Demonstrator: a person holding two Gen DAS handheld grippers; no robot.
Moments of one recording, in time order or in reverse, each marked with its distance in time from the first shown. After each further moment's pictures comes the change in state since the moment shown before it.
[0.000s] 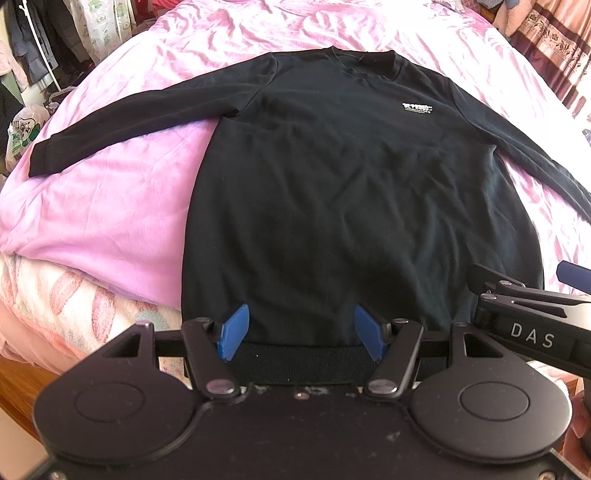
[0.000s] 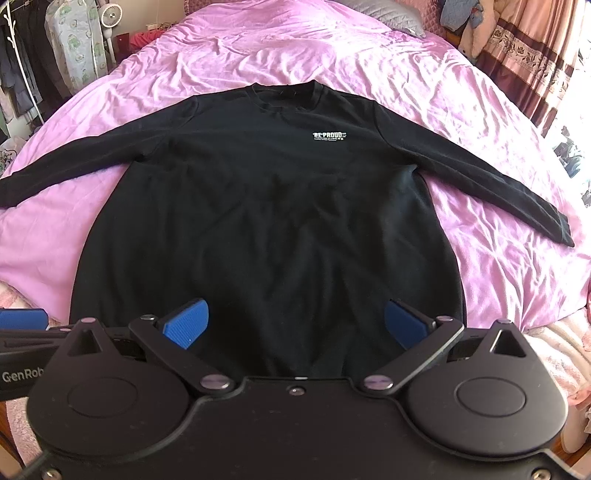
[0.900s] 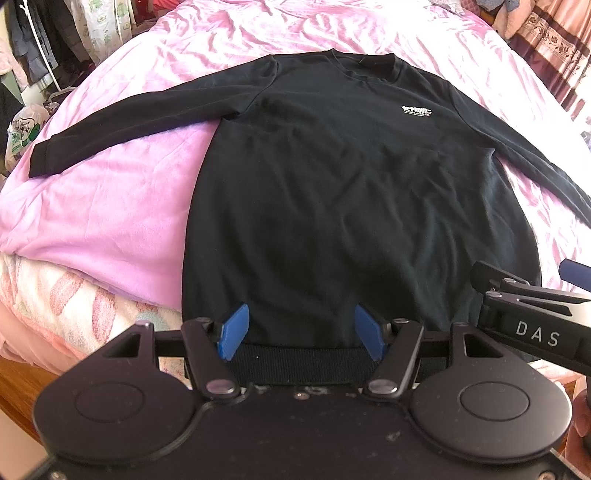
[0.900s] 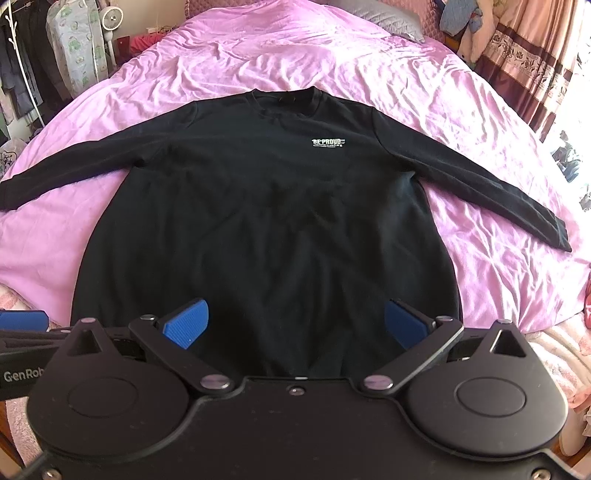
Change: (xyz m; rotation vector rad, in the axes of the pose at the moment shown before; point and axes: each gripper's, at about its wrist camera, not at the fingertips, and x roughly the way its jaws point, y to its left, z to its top) left arm -0.004 0.003 0.001 -0.004 -0.004 -0.006; right arm -0.008 -0.003 0.005 0.000 -0.011 -0.004
